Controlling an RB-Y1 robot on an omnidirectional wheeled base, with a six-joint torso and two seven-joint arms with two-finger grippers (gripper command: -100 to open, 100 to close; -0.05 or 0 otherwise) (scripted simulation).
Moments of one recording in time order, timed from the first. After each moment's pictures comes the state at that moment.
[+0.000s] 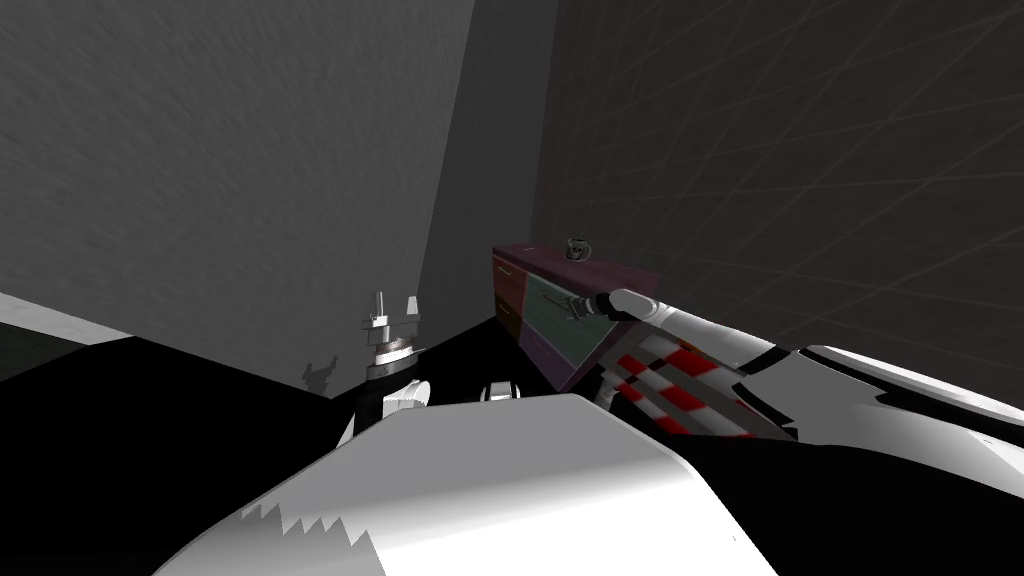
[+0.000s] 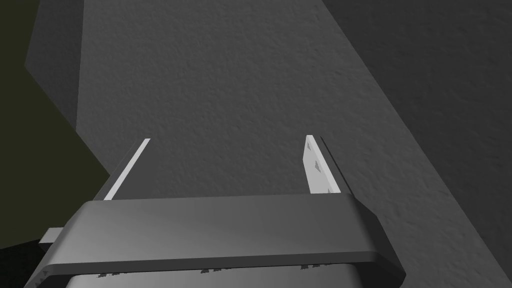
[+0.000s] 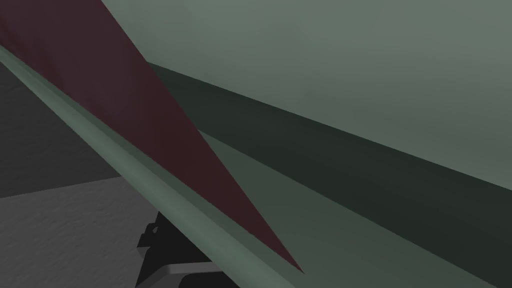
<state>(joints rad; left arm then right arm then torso) 0.47 -0.02 -0.01 -2.20 0.10 -0.58 0.16 -0.42 -1.35 0.50 -1.54 1.39 -0.78 0.51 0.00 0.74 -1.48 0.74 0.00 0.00</state>
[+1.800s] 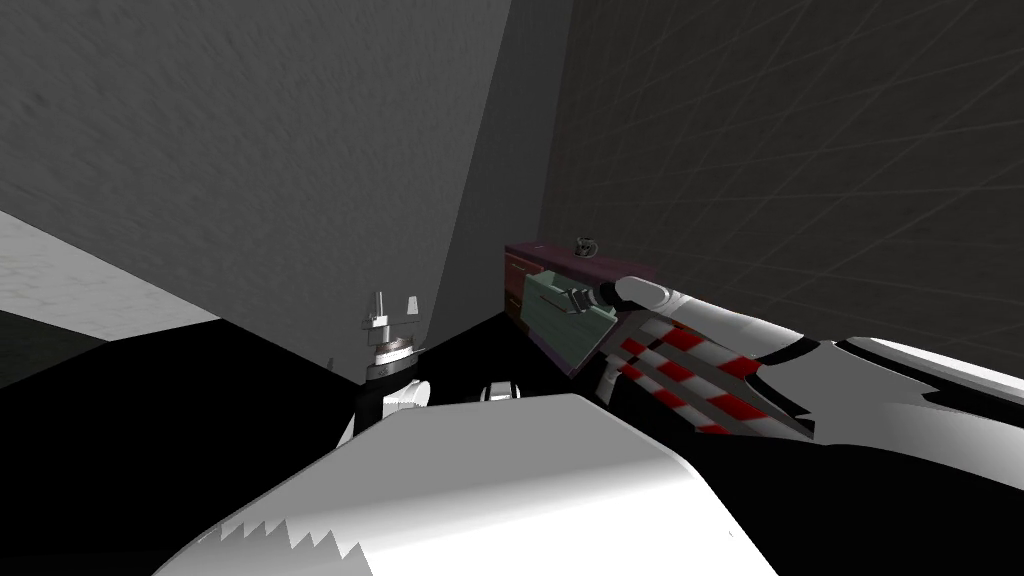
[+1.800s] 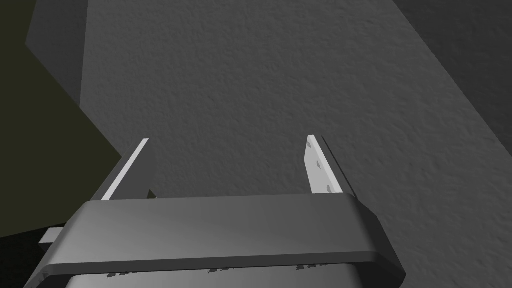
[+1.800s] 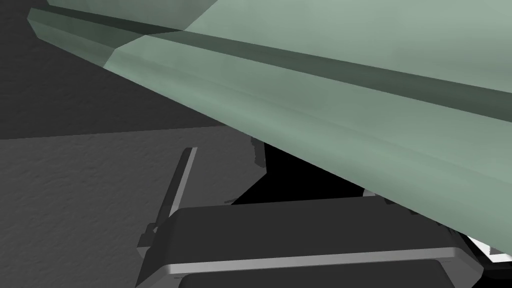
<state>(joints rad) 0.47 -0.02 -0.01 -2.20 0.10 -0.58 0.16 -0.49 -1.43 0.47 -1.60 1.35 -0.86 0.43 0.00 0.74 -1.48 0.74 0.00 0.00</state>
